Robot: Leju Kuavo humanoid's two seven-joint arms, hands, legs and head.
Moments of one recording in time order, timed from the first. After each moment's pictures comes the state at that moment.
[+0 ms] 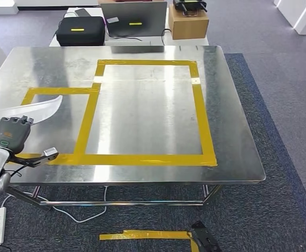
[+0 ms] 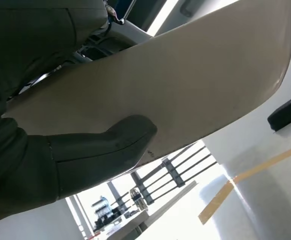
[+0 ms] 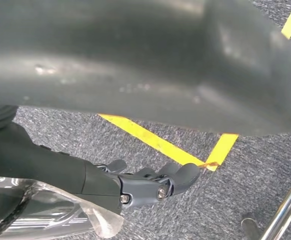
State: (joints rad) left arm -0.46 0.46 -0.21 -1.03 -1.53 0.39 0.04; right arm -0.14 0.09 -0.07 -0.25 0.54 0.01 -0.19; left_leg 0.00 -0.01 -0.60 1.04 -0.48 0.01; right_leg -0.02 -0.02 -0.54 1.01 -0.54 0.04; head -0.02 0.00
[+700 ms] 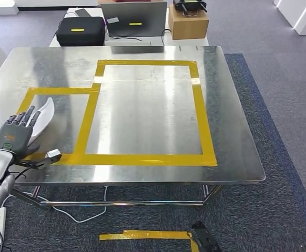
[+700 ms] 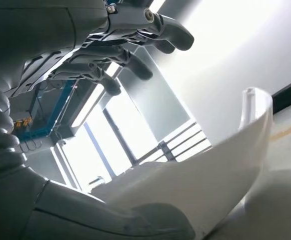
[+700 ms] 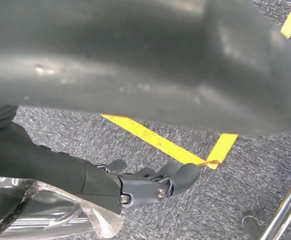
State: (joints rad) left arm -0.47 0.41 -0.18 -0.97 -1.46 0.40 0.03; right arm -0.14 0.09 -0.07 -0.25 0.53 0.00 -0.19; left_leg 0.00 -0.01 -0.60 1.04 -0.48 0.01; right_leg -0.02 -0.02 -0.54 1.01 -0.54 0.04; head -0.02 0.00
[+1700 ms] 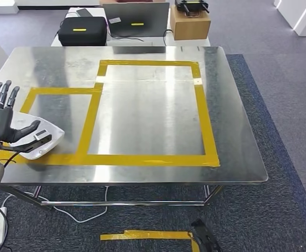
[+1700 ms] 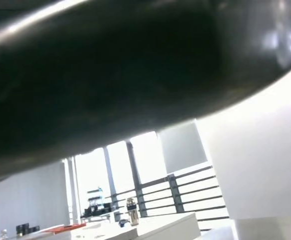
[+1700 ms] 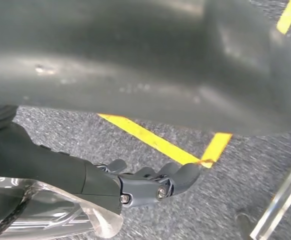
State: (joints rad) left arm -0.48 0.42 -0.06 -1.13 -1.37 0.52 -0.03; right arm -0.15 0.09 -0.07 -0.25 0.53 0.00 -0.19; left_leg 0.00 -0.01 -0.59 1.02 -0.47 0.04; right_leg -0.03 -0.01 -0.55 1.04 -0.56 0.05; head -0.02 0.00
